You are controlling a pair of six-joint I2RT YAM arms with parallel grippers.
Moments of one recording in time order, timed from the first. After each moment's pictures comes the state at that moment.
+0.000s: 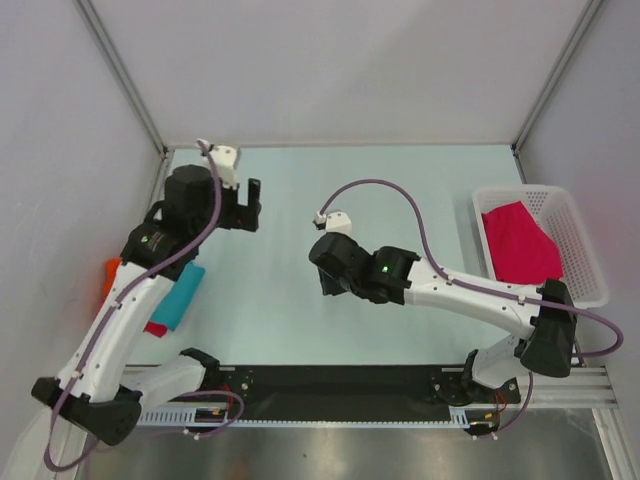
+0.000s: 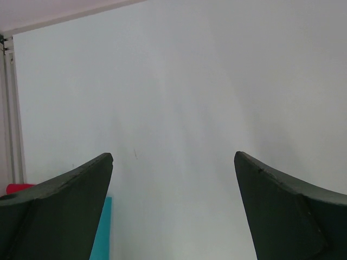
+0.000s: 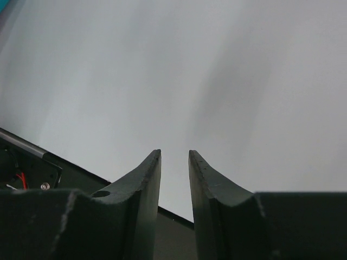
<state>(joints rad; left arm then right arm) -0.38 1.04 1.32 -0.72 -0.13 -0.03 1.15 1.48 1.32 -0.69 0.39 0.66</state>
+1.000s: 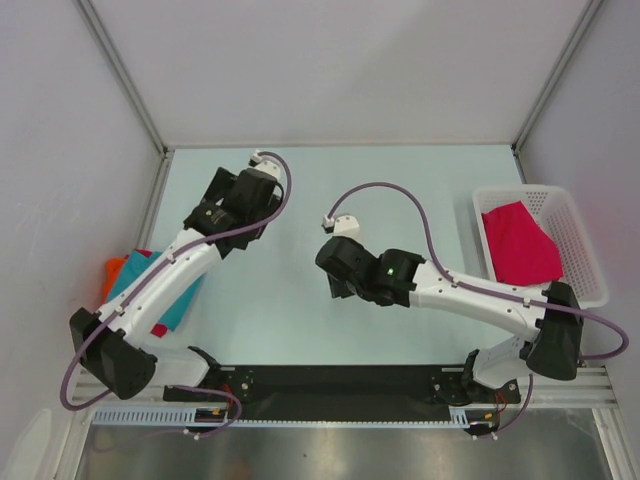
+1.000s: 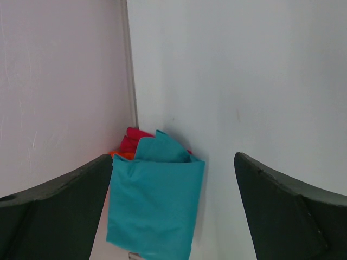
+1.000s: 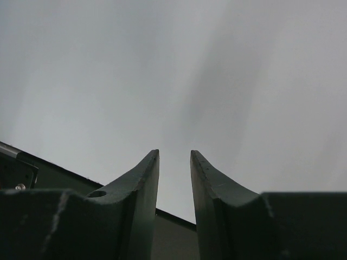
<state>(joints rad) -0.60 1.31 1.31 -0.78 -0.75 0.15 1.15 1.46 1.28 -0.72 0.43 0.67</state>
